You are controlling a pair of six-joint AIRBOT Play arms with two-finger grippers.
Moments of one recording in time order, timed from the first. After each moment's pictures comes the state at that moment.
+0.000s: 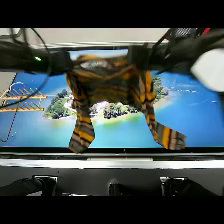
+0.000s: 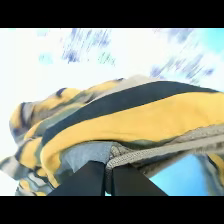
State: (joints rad) left arm -0.52 -1.31 2.02 1.56 -1.42 -2.00; right arm 0.64 -1.21 1.96 -1.81 1.30 2.07
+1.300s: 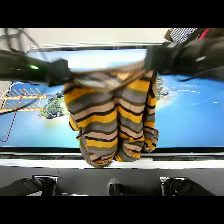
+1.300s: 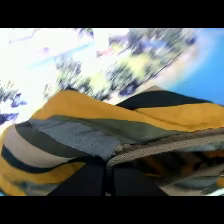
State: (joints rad) left arm -0.52 -1.30 1.89 1.45 -1.50 -2.04; right arm 0.64 -1.15 1.92 -1.80 1.48 2.00
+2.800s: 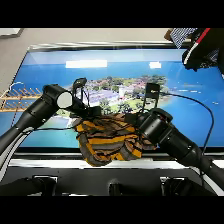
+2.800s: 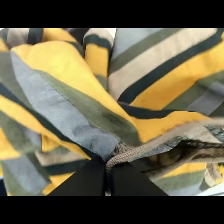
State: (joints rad) left arm -0.62 -1.38 1.37 1.43 -1.26 -2.12; right arm 0.82 -1.05 1.08 -2.02 1.22 2.66
